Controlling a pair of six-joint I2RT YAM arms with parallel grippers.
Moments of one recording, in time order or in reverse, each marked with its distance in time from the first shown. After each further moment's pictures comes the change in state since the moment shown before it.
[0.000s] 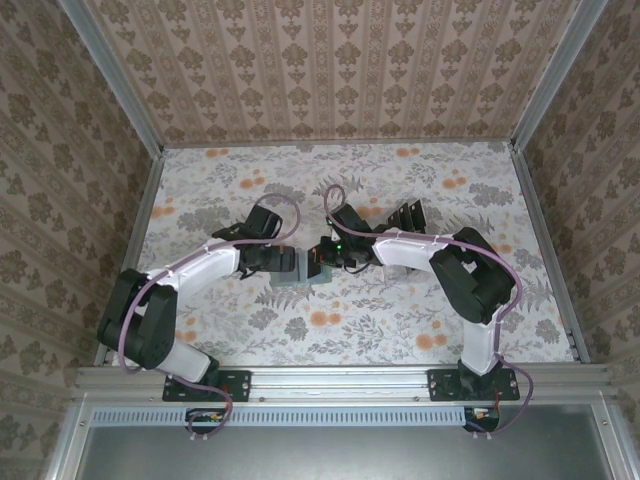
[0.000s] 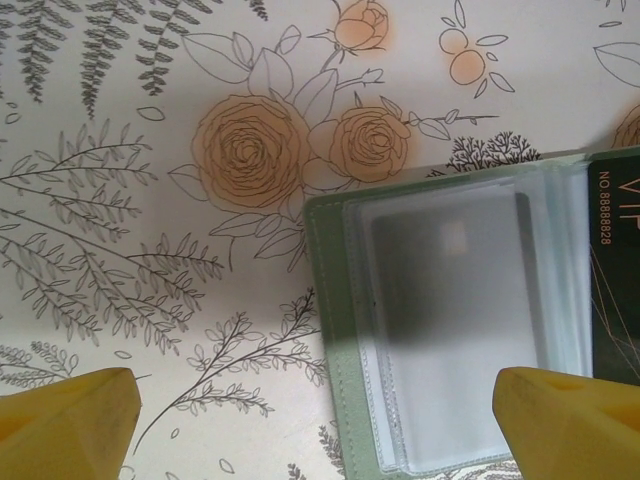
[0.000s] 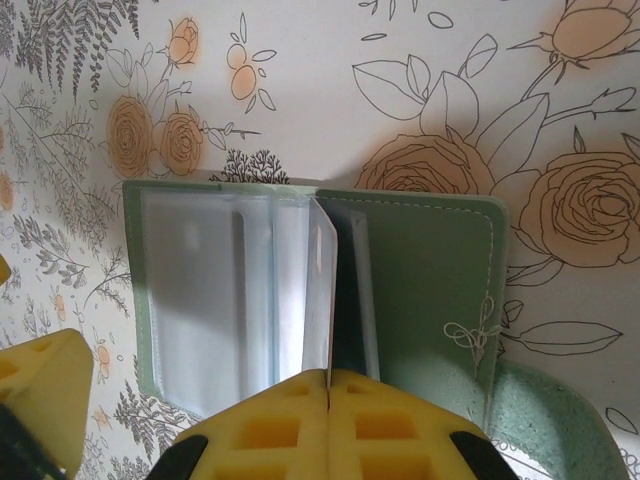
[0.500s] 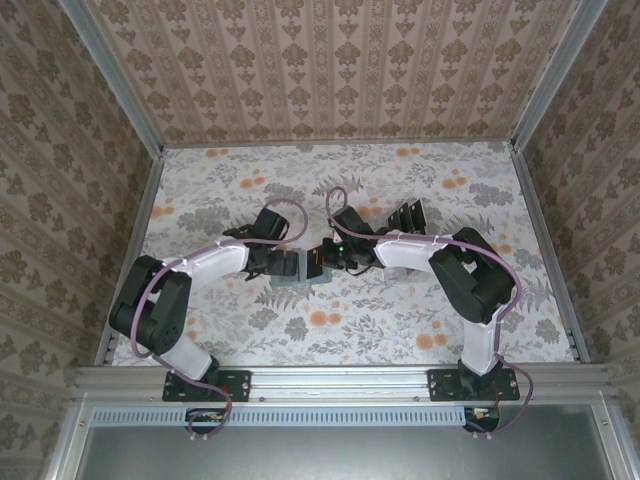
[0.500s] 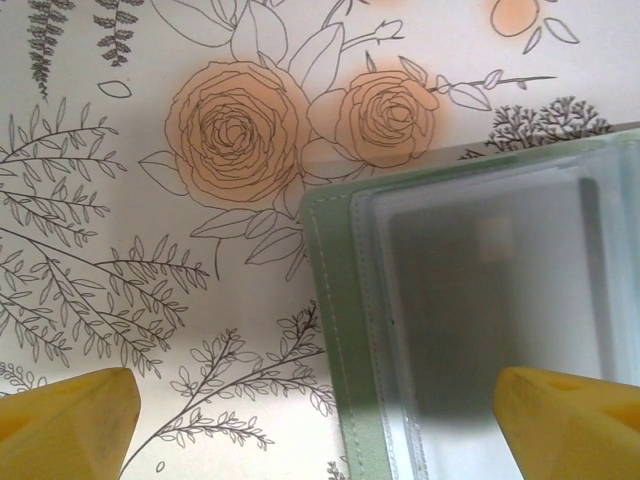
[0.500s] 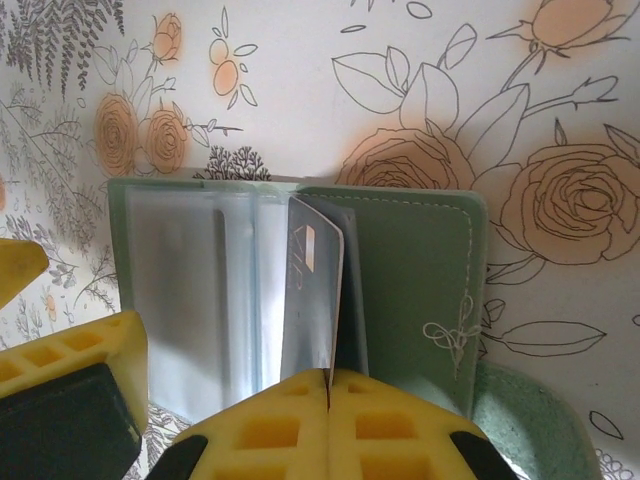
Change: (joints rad) left arm -0.016 0.089 0.002 0.019 -0.044 0.011; right arm -0.007 0.000 -0.035 0.039 -0.004 0.000
